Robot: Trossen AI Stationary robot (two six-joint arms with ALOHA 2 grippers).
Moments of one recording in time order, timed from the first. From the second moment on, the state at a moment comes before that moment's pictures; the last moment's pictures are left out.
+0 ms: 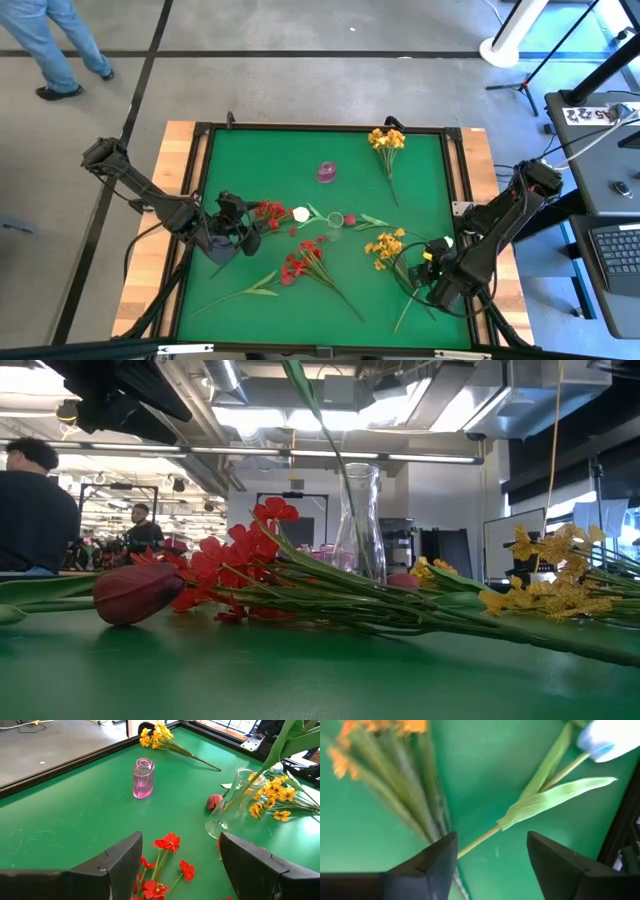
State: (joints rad) left arm -0.58 1.10 0.76 -0.61 -0.98 -1.04; right arm 0.92 1.45 0.90 -1.05 0.11 2.27
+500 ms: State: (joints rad) left arm -0.58 1.10 0.75 -0.61 -0.98 -1.02; right arm 0.92 1.45 0.65 -0.73 0.04 2.37
